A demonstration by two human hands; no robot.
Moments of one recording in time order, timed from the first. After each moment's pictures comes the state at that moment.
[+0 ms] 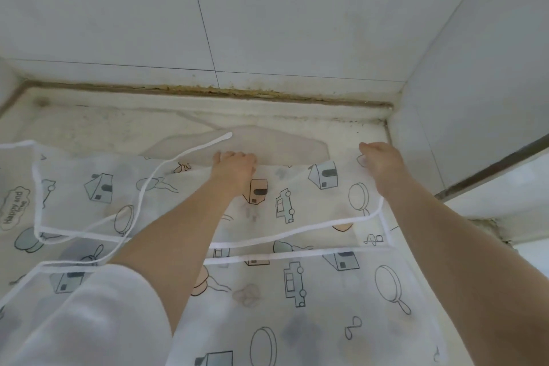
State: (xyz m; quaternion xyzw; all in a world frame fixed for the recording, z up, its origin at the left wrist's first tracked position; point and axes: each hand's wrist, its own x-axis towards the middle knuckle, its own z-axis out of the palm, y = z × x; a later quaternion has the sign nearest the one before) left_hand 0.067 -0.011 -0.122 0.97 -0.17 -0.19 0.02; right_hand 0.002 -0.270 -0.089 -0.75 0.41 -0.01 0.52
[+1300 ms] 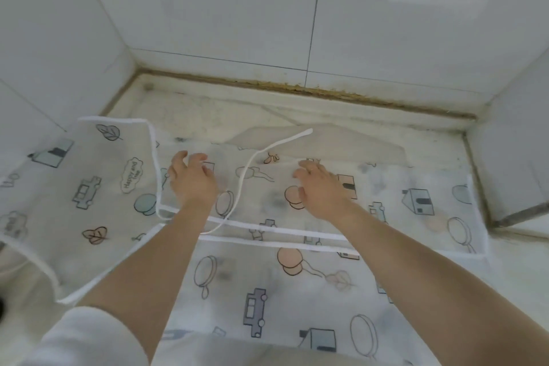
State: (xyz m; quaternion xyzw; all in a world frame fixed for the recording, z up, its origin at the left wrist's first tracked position) left_hand 0.013 0.198 -0.115 0.94 0.19 0.07 0.26; right_hand -0.008 -0.036 -0.111 -0.98 -0.12 0.13 0.10
